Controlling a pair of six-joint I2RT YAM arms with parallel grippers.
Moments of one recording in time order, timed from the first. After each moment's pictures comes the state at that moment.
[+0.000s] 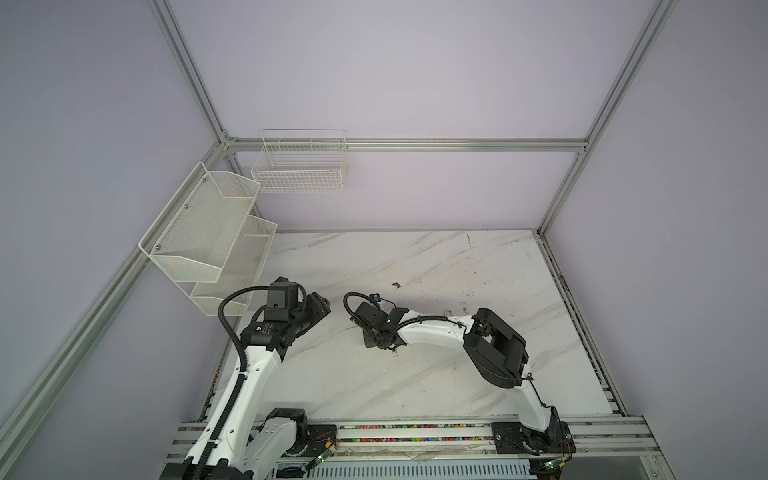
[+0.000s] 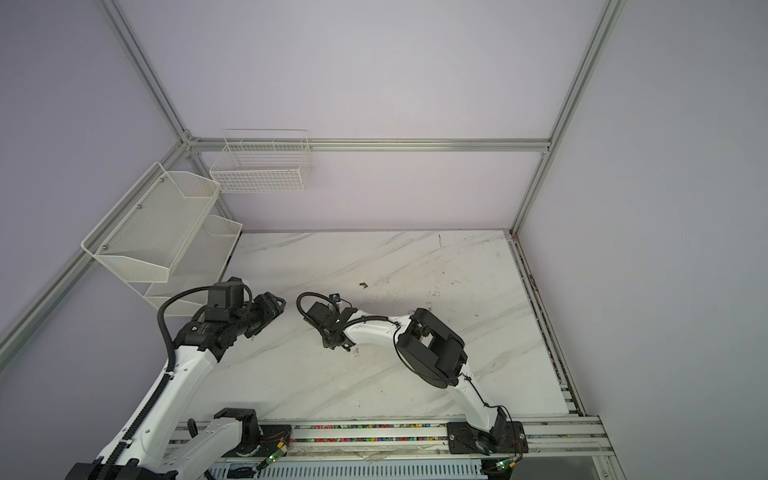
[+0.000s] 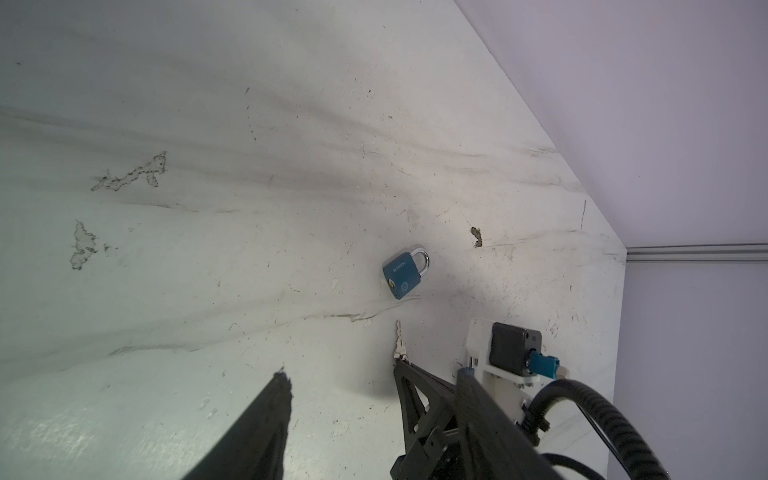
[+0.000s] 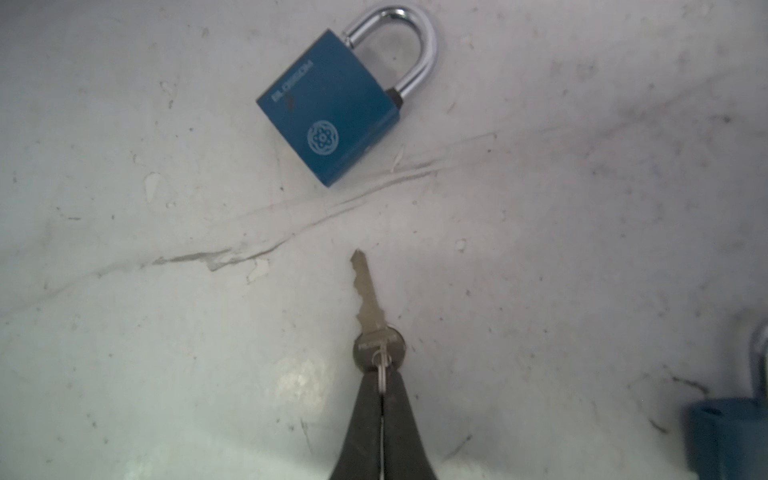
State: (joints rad) left arm -0.05 0.96 0.82 -0.65 0.15 -0.78; right arm 1.07 2.14 1.54 -0.52 0.28 0.76
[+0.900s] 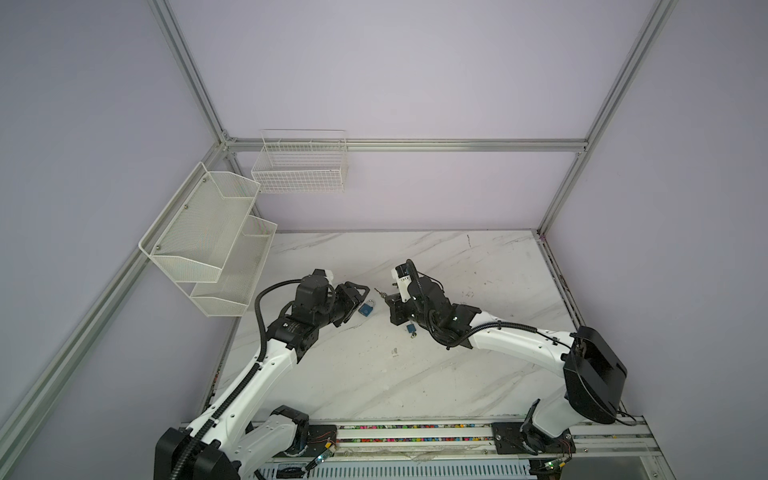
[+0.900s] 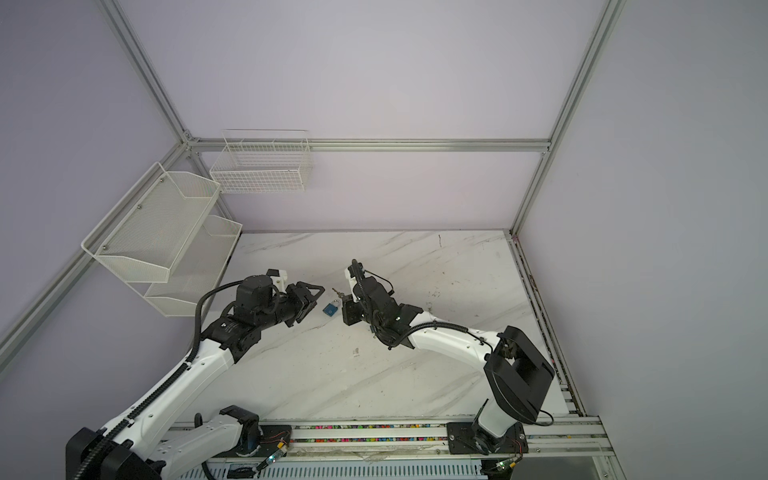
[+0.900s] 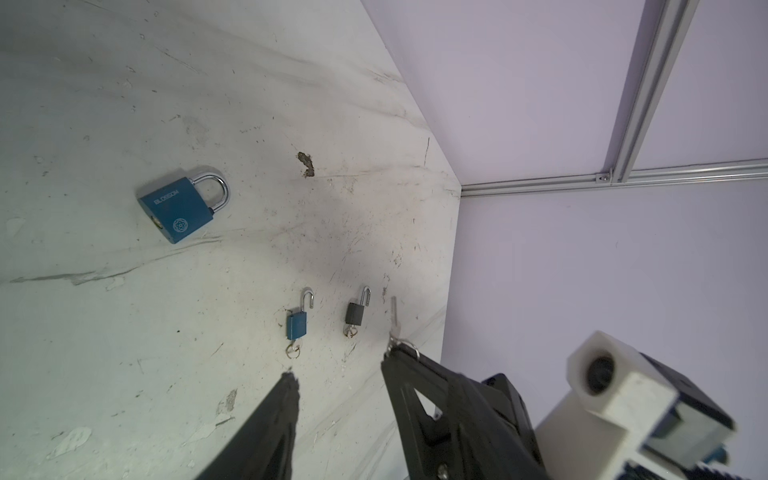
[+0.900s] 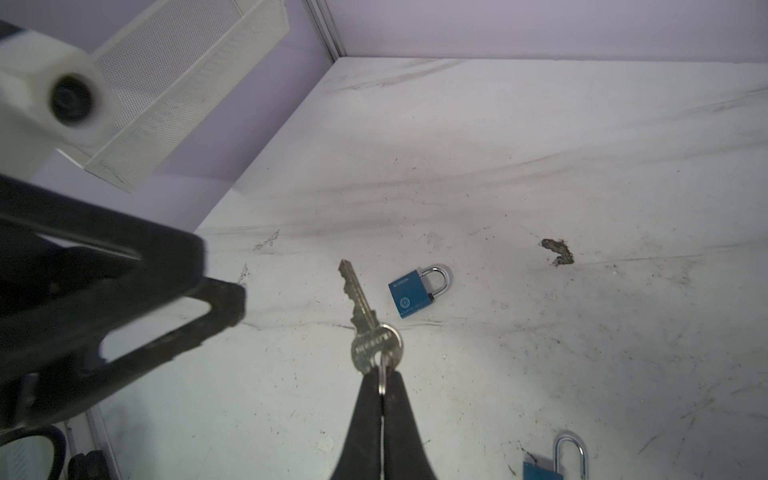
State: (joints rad) left arm -0.35 1.07 0.81 -0.27 0.27 -1.13; right arm 0.93 1.57 1.09 0.02 0.07 0.44
